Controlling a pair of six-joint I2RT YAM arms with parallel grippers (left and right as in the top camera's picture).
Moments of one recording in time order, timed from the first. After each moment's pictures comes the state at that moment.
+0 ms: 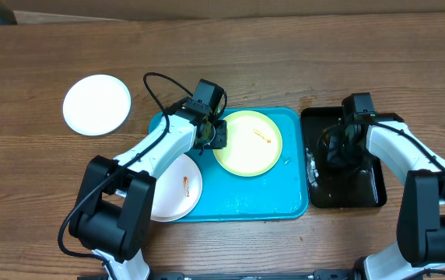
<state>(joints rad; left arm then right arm) -0.42 1.87 1.21 -0.60 0.07 -0.39 0.04 1.75 1.00 -0.78 0.02 0.27</state>
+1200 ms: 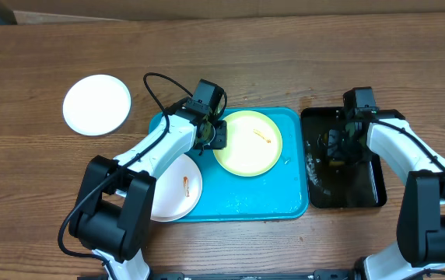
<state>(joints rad) -0.42 1.87 1.21 -0.60 0.07 -0.39 0.04 1.75 1.03 -0.72 0.01 0.20</state>
